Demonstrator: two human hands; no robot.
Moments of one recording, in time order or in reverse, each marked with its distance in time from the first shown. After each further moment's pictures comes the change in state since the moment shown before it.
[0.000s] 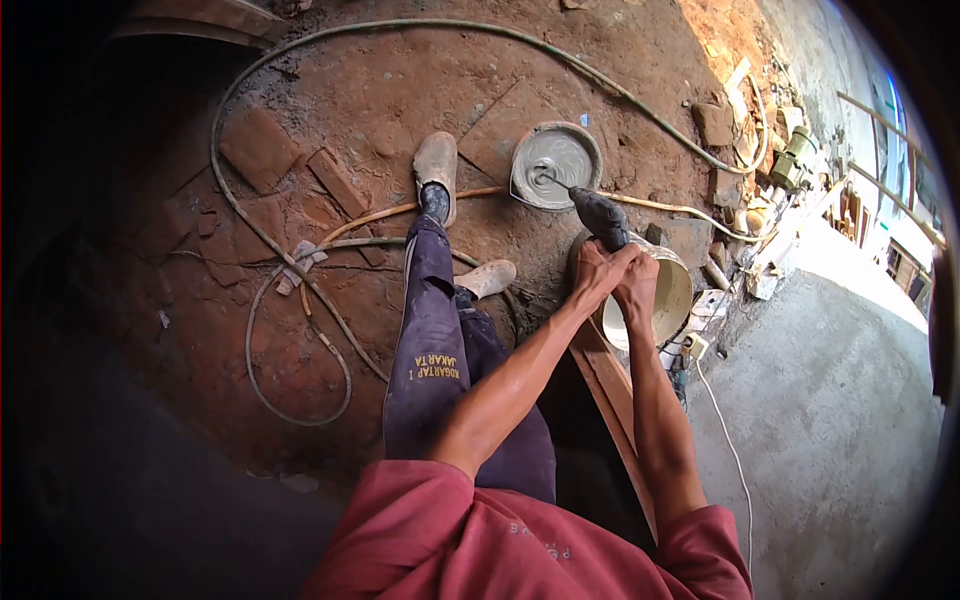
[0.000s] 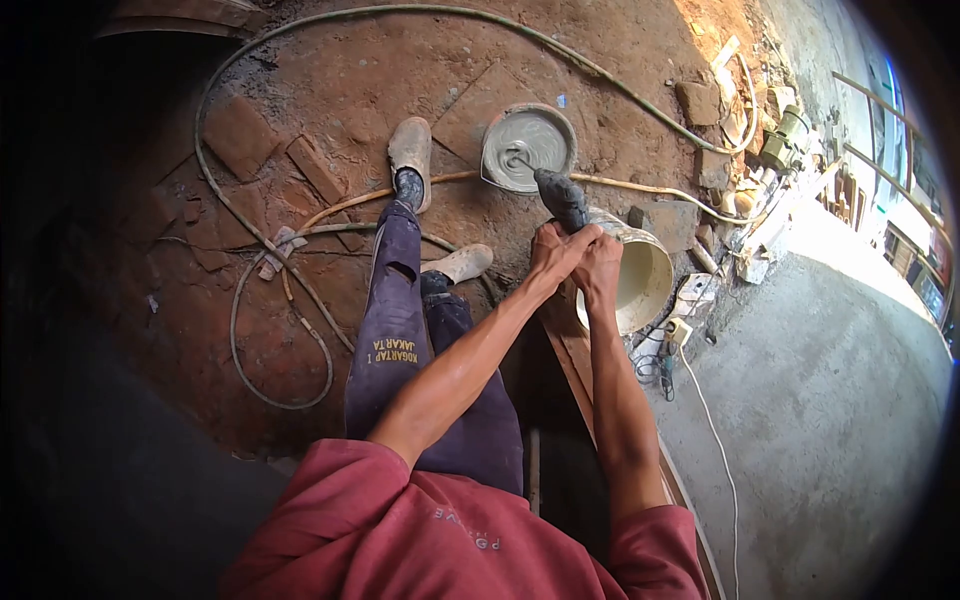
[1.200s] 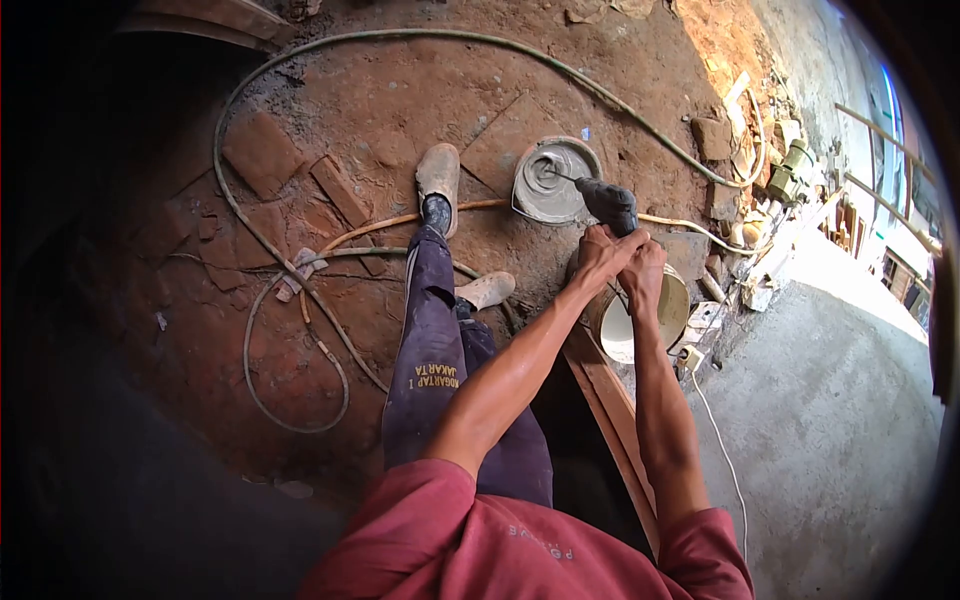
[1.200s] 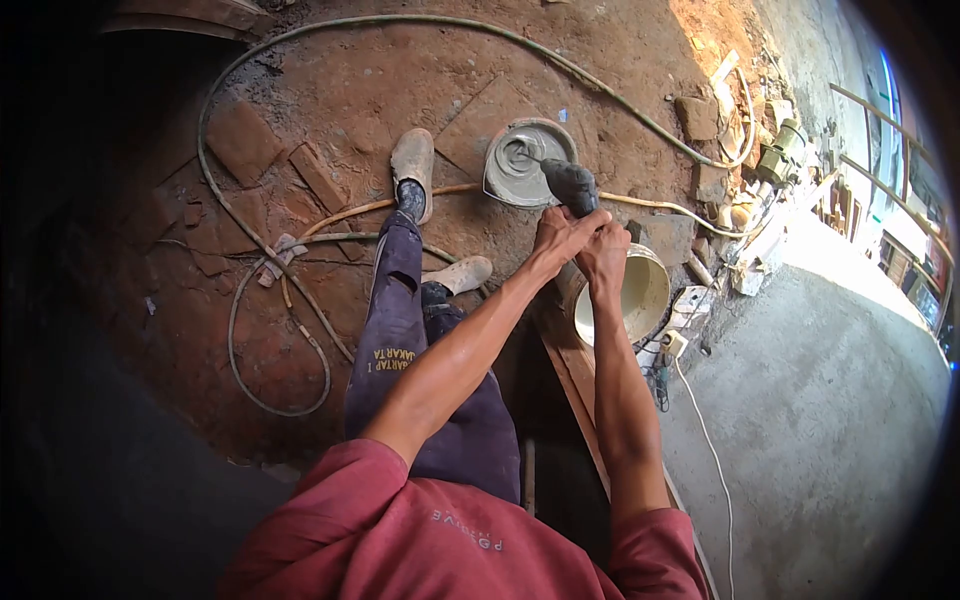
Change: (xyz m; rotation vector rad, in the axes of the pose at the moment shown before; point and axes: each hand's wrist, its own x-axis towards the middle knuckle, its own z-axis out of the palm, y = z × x) left_hand 0.036 0.033 0.001 0.094 -0.025 -0.006; right_hand 0.043 -0.004 -0.002 -0.078 0.076 -0.103
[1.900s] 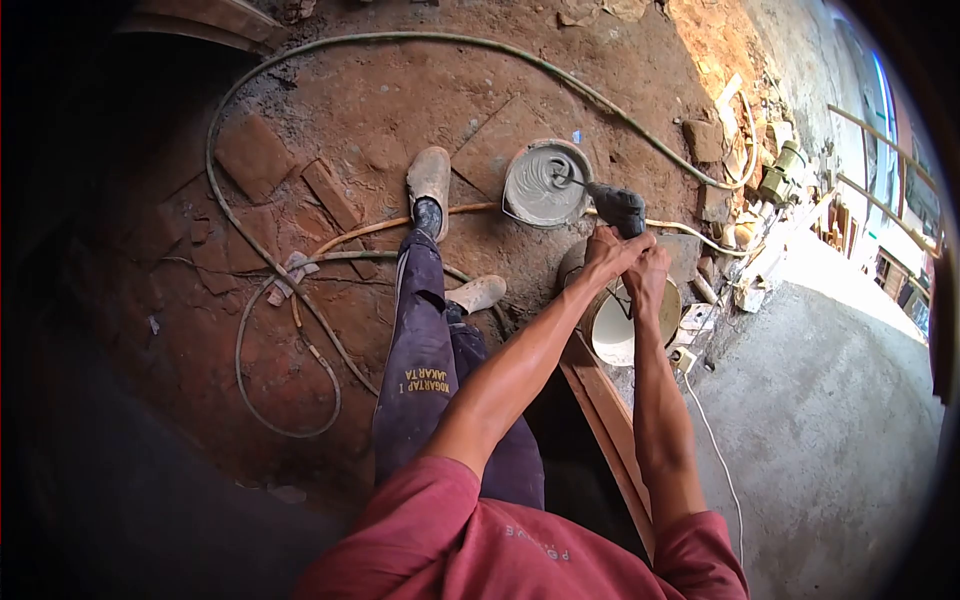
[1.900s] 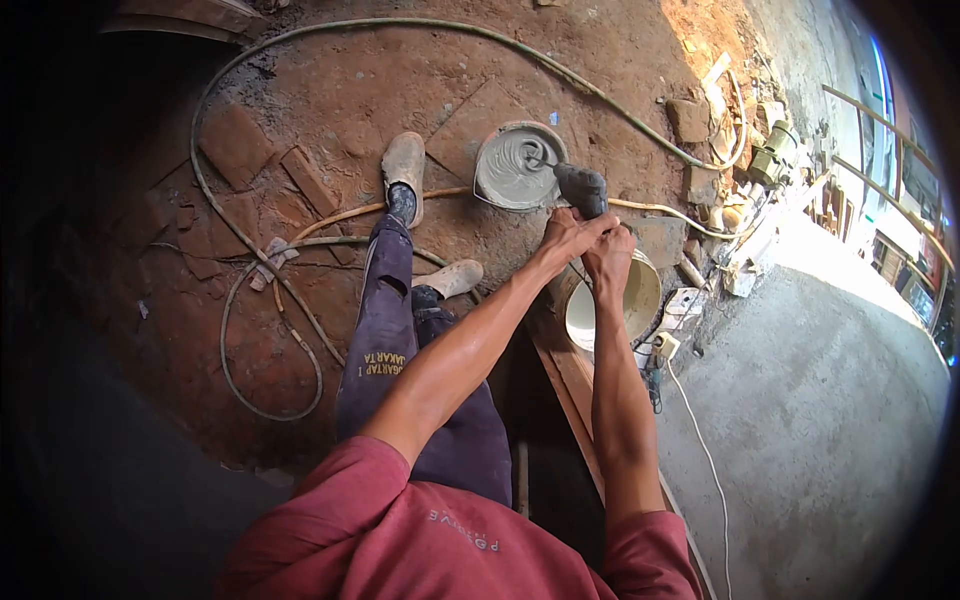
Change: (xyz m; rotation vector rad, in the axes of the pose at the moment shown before) left_hand 0.016 -0.010 0.022 -0.011 -0.084 0.048; right_hand 0.004 0.029 -0.004 -0.105 -0.073 0.120
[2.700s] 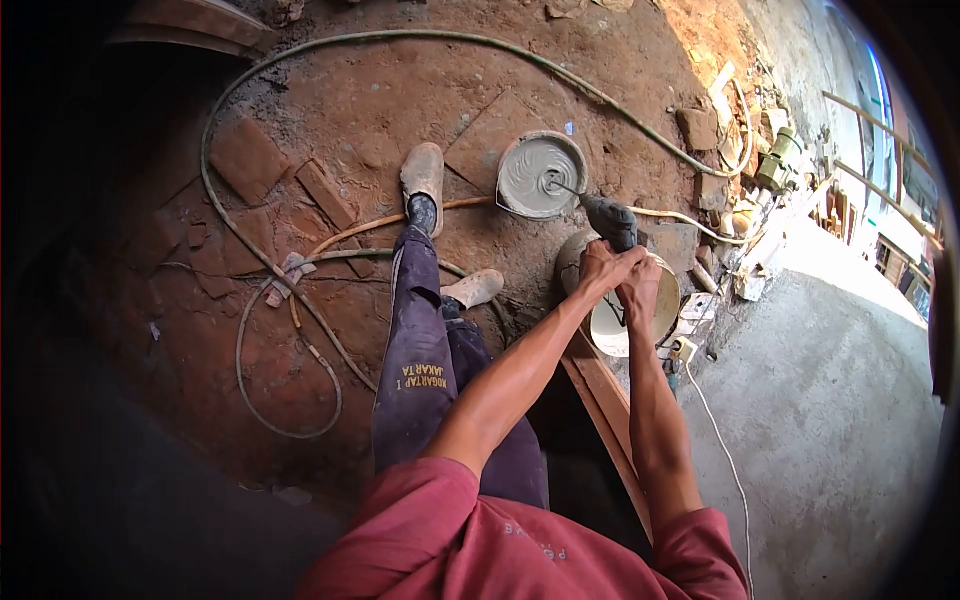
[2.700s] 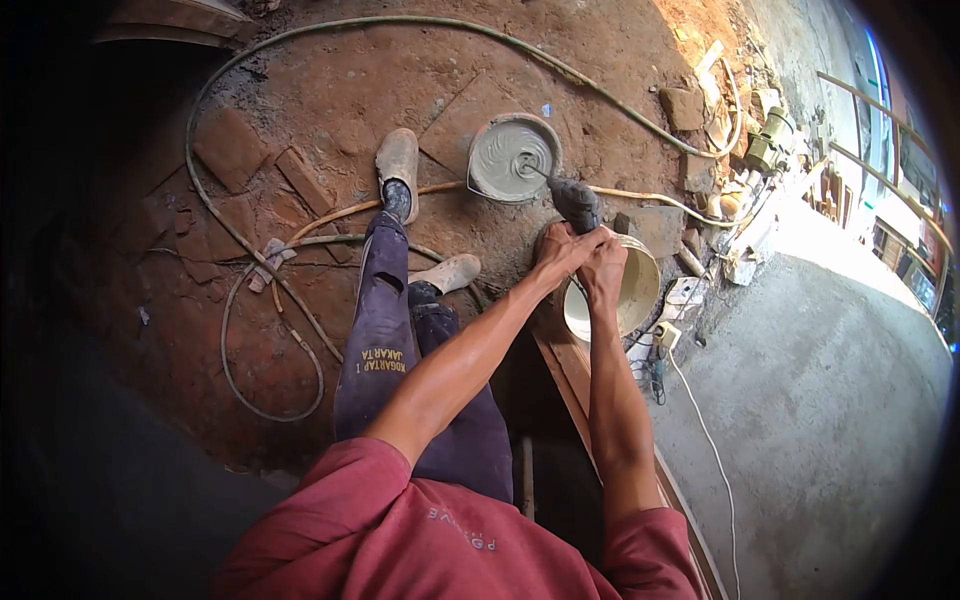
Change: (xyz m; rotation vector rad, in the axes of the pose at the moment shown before) left_hand -0.032 -0.031 0.011 -0.043 0.005 -0.098; right_hand -0.044 0.023 0.009 -0.130 0.070 -0.134
